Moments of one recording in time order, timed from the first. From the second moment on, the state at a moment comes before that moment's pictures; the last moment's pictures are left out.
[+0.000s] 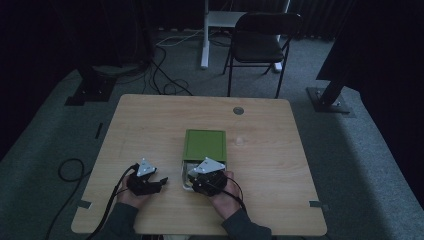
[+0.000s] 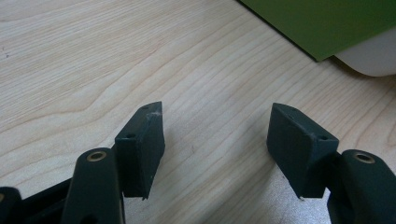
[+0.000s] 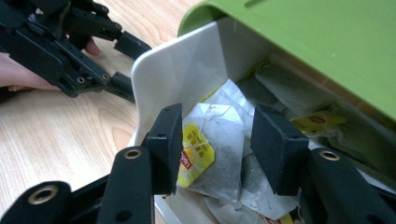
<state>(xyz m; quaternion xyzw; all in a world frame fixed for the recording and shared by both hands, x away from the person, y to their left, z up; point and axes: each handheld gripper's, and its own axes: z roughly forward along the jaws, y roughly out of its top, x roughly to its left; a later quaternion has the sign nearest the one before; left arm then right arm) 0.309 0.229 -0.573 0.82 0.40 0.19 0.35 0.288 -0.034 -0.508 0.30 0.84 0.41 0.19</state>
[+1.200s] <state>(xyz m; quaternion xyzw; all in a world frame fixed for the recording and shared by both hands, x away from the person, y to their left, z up) 0.309 0.229 -0.573 0.82 0.40 0.19 0.35 0.277 -0.062 -0.491 0.30 0.82 0.46 0.18</state>
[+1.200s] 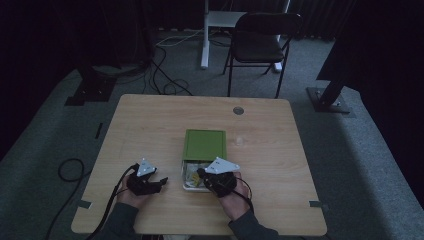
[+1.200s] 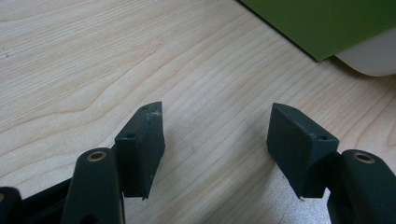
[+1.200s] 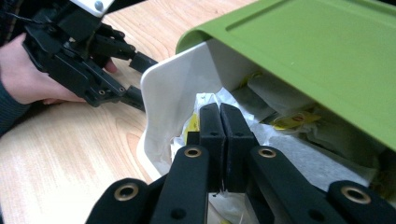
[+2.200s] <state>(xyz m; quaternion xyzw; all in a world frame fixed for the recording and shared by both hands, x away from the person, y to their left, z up) 0.309 0.229 -0.573 0.82 0.40 0.19 0.35 0.265 -0.096 -0.468 0.31 0.80 0.49 0.19</state>
